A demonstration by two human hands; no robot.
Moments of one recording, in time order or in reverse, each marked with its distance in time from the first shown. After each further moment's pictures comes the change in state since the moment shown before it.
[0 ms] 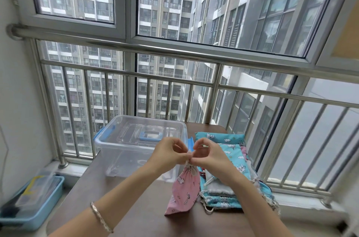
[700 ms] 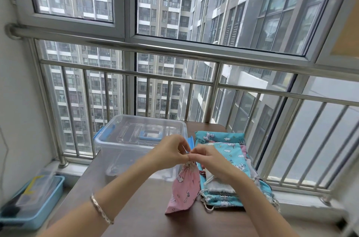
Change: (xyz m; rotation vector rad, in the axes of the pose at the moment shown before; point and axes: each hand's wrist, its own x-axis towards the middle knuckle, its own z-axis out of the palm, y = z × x) left_hand 0.005 0.012 -0.009 0.490 -0.167 0.133; right_hand 0.006 0.003 -0.001 -0.199 -0.129 0.041
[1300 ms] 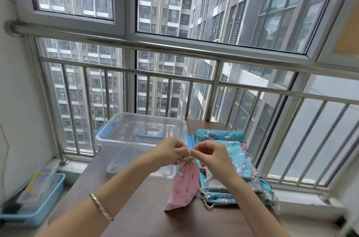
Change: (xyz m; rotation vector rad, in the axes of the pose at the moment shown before) left_hand 0.000 -0.004 0.006 -0.371 -0.095 -0.191; right_hand -0.007 0.012 0.009 0.197 0.316 -0.165
